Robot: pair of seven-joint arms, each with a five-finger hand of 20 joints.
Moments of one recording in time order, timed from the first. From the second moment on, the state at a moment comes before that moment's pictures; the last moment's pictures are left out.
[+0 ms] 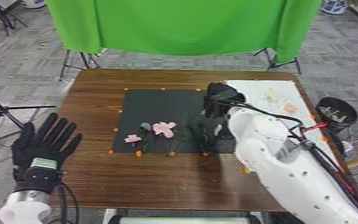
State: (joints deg) left arm 133.4 -51.6 -96.4 -127.3 -1.0 15.7 28.0; right arm -71.8 -61.5 54.8 -107.1 -125.1 -17.5 33.0
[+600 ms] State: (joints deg) left arm 132.6 -51.6 -96.6 -127.1 -0.6 15.8 25.6; right arm -71.8 -66.9 49.0 -105.8 -126.0 -20.9 30.9
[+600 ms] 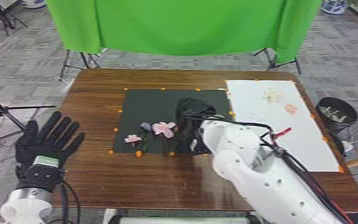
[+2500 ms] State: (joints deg) left arm 133.5 -51.4 -95.9 -127.3 -2.5 16.5 28.0; right arm -68.7 -50.4 66.7 -86.7 -115.9 -18.8 46.4
